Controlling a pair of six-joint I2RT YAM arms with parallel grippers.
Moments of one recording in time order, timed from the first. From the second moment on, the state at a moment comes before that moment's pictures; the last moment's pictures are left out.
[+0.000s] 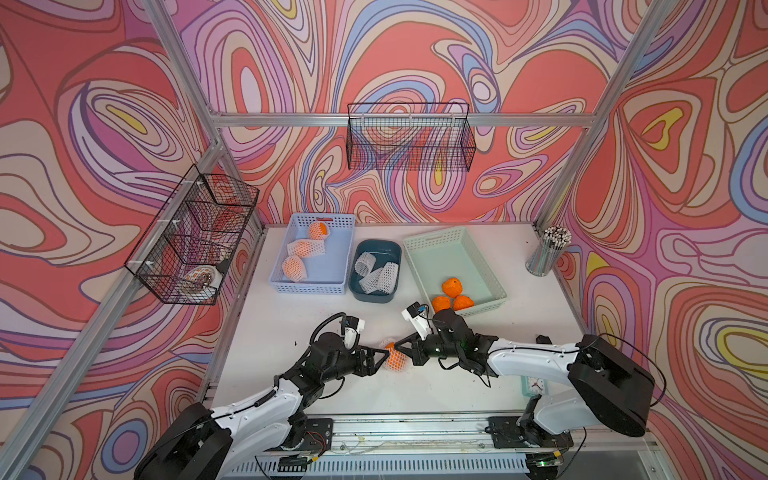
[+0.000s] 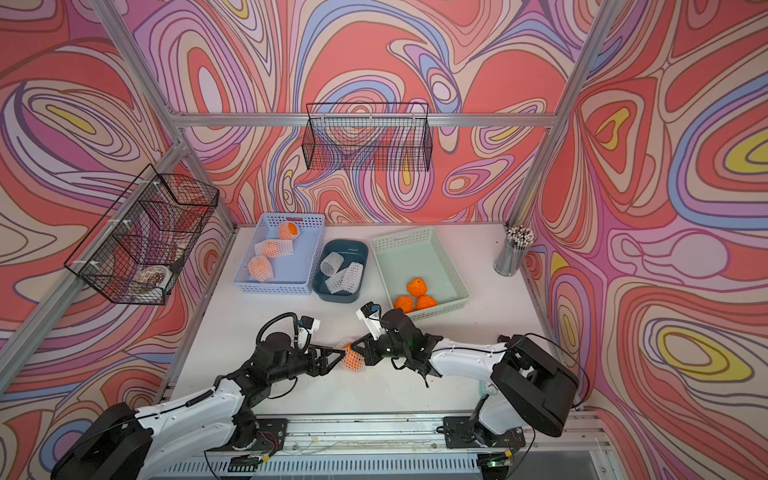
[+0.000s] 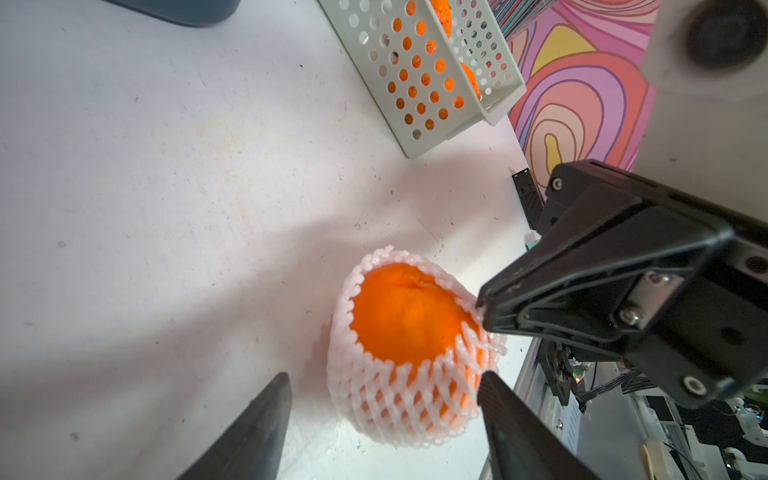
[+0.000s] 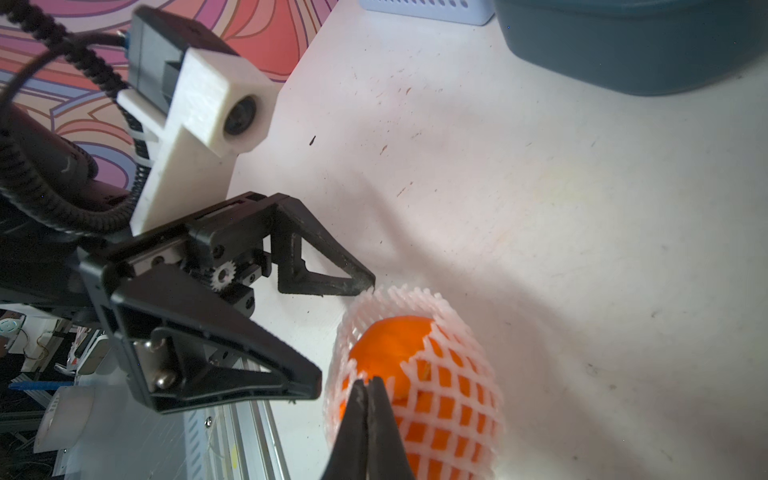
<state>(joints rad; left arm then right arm) -0.63 0.98 0.12 0.38 0.38 -0.68 0.87 1.44 0.57 0.32 -0.38 0.46</state>
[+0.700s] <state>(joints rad) -0.67 1.12 0.15 0.49 0.39 -0.61 0.87 1.43 0.56 0.30 -0.37 0.46</state>
